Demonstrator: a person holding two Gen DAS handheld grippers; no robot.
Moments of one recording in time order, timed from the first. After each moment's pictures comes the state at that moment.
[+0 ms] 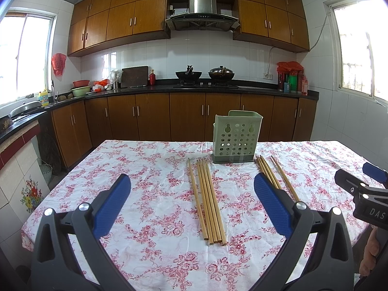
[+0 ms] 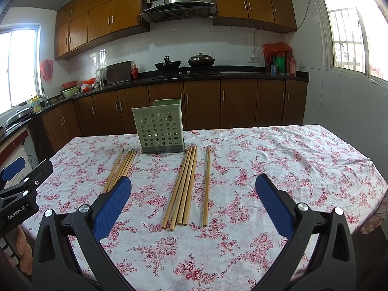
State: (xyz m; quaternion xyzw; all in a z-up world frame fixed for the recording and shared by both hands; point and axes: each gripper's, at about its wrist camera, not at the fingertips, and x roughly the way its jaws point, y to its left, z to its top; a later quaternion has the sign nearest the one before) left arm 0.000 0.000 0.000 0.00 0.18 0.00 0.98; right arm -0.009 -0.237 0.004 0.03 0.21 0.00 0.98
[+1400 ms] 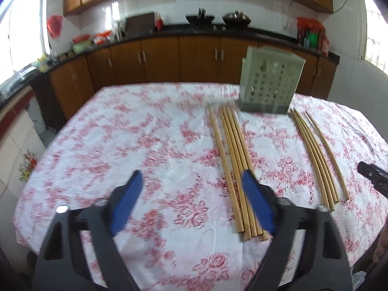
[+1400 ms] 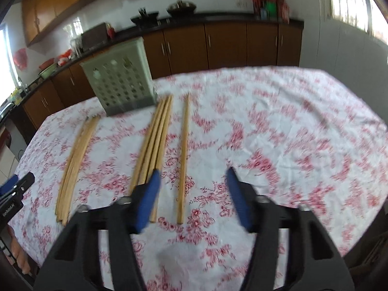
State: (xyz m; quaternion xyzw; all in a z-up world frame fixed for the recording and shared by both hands) left arm 0.095 0.030 -0.064 0.00 0.36 0.02 0.93; right arm 0.080 -0.276 -0.065 0.09 0.38 -0.02 0.92
